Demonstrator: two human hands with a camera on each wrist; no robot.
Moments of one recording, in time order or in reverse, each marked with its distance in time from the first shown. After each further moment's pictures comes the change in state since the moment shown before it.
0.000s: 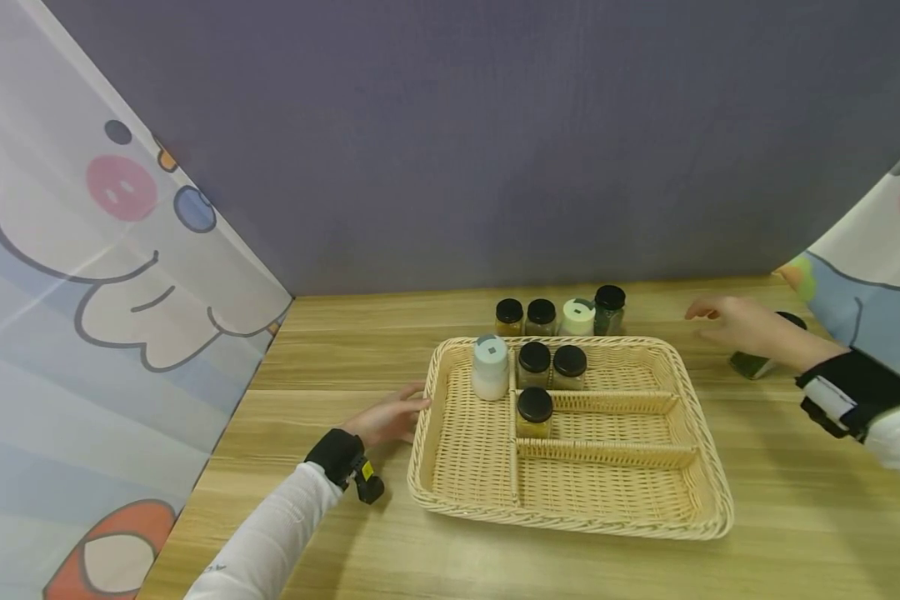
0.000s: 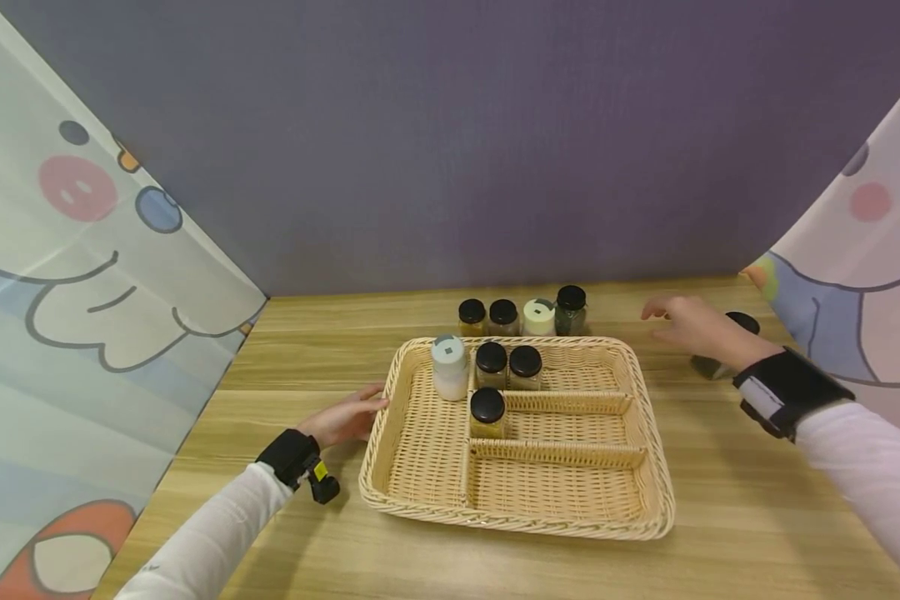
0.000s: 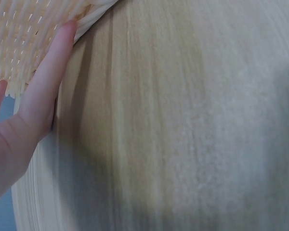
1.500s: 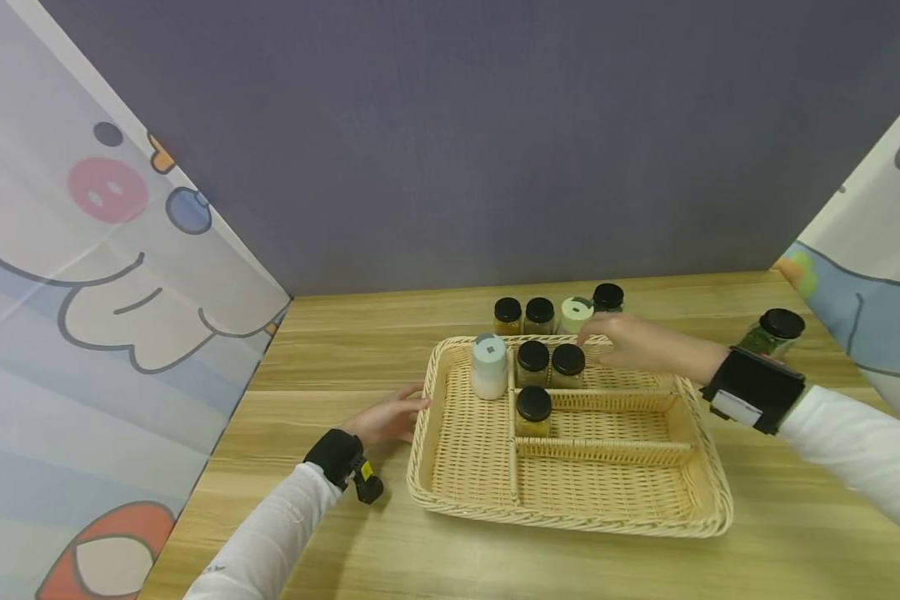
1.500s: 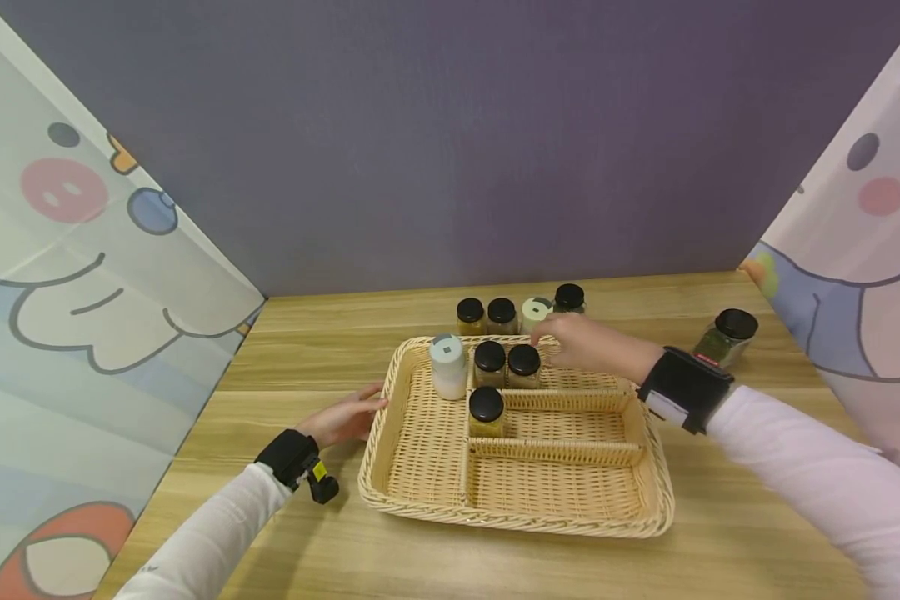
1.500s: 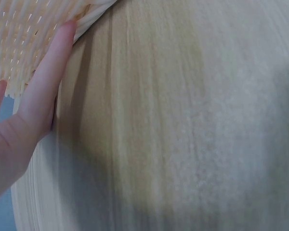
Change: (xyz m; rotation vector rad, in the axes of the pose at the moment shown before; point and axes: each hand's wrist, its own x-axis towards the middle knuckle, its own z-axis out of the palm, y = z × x) left_hand -0.003 0.008 0.004 0.000 -0.019 -0.011; right_hand 0.034 -0.110 0.032 0.060 -0.051 -0.304
